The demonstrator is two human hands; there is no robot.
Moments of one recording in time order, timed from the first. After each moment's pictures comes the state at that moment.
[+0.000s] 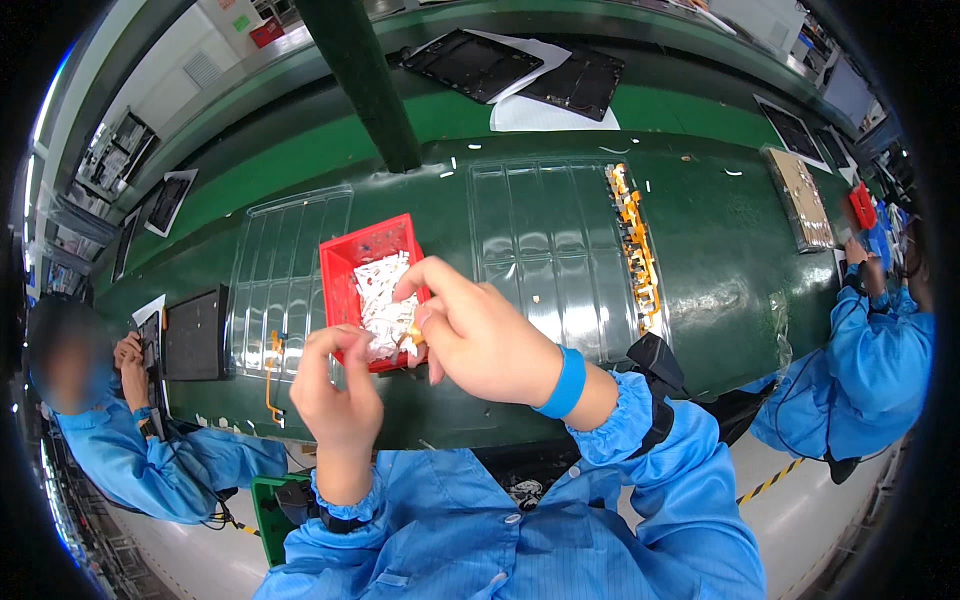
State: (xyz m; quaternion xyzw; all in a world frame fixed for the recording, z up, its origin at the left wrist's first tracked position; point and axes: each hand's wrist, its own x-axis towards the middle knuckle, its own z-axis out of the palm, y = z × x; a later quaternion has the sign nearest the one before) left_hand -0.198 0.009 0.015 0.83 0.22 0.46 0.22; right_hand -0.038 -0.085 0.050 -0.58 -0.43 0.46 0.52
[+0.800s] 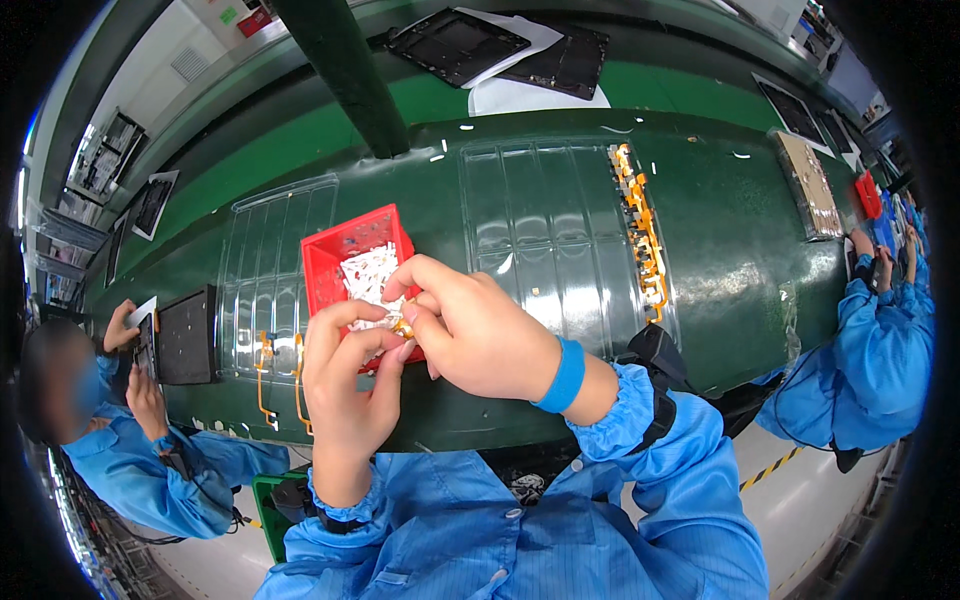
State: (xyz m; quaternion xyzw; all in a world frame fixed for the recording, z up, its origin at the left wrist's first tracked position) left_hand -0.181 0.011 0.026 0.89 0.16 0.36 0.24; right_hand -0.032 -0.077 0.036 -0.60 -0.44 0.40 0.53
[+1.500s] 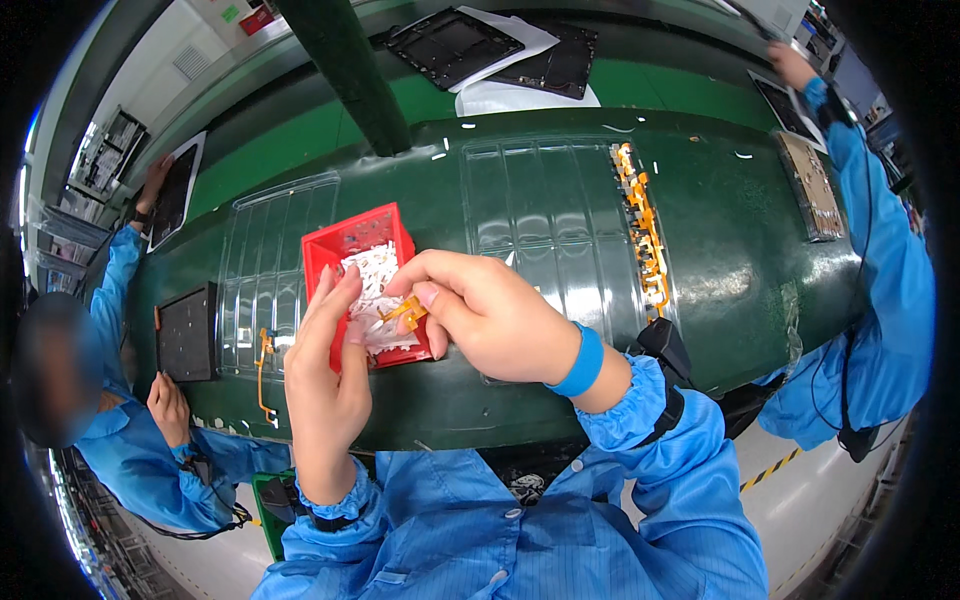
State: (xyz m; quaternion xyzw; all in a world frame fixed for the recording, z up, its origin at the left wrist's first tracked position) left_hand -0.188 0.023 0.031 0.89 0.23 0.32 0.25; right_hand -0.017 -0.081 0.034 -0.52 -0.43 0.47 0.57
